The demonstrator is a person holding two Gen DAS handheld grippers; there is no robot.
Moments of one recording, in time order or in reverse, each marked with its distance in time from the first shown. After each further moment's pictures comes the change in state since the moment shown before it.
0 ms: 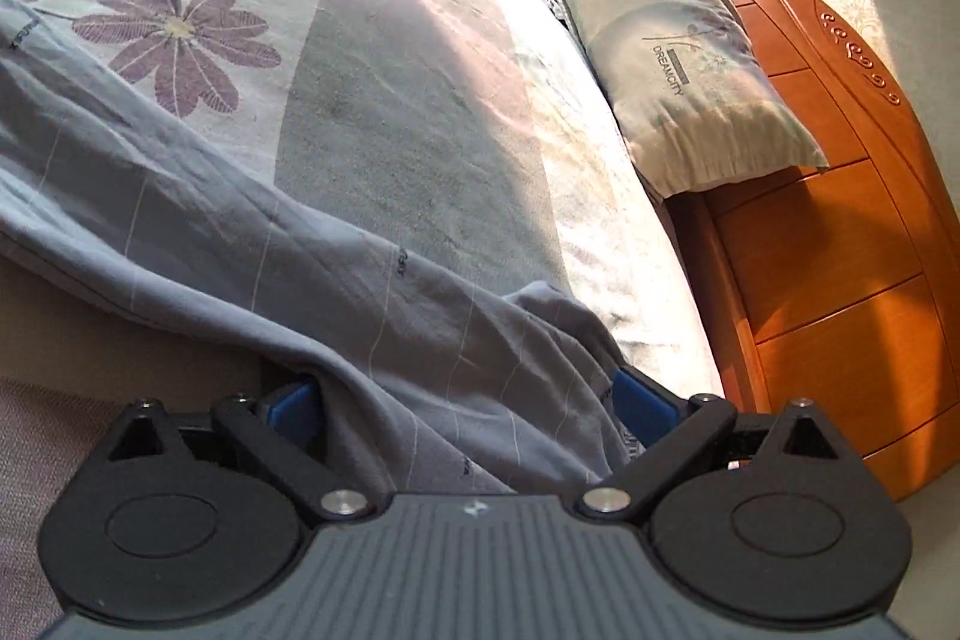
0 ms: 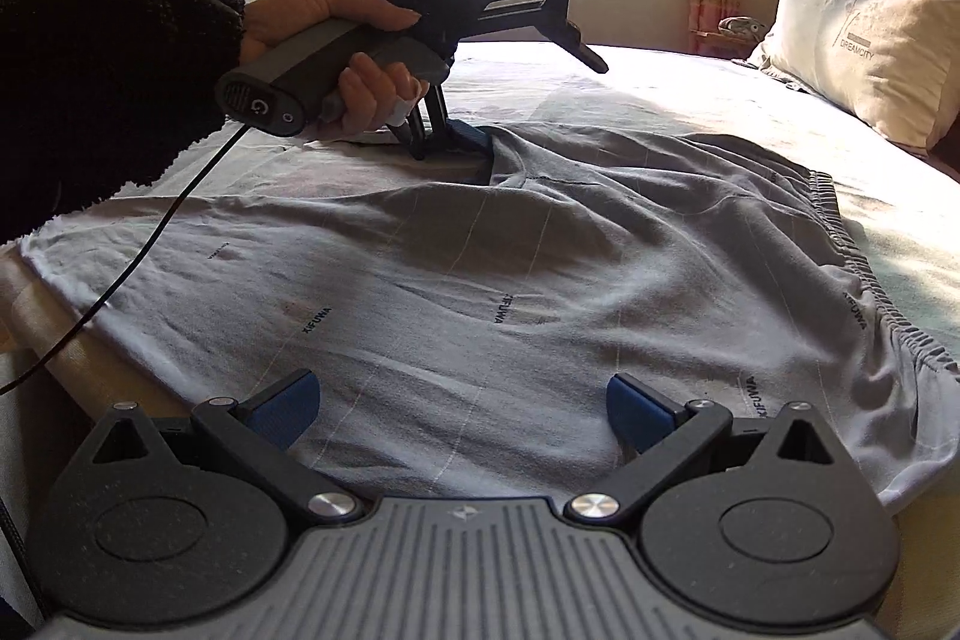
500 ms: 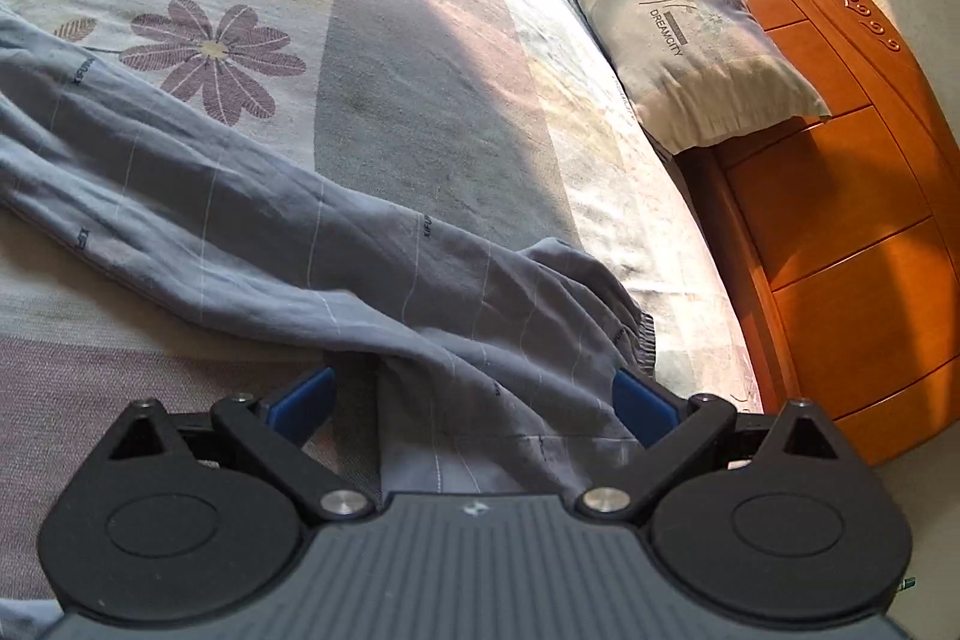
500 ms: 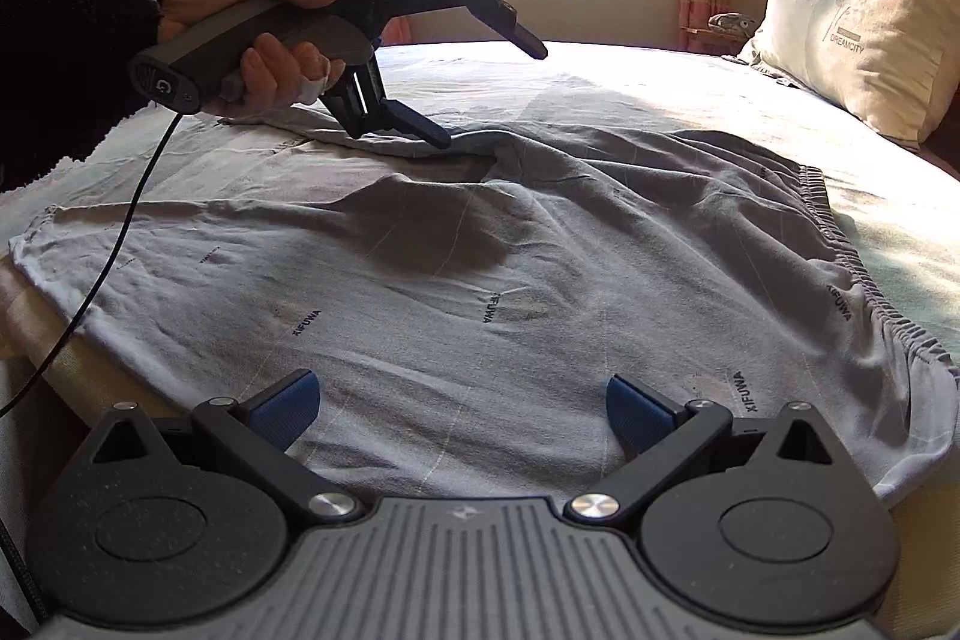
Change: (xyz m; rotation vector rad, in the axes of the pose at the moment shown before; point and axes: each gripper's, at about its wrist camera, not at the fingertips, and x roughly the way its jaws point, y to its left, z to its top) left arm -0.044 -0.008 -0.029 0.070 0.117 0.015; right arm 0.001 -0.001 0.000 0.004 0.002 -0.016
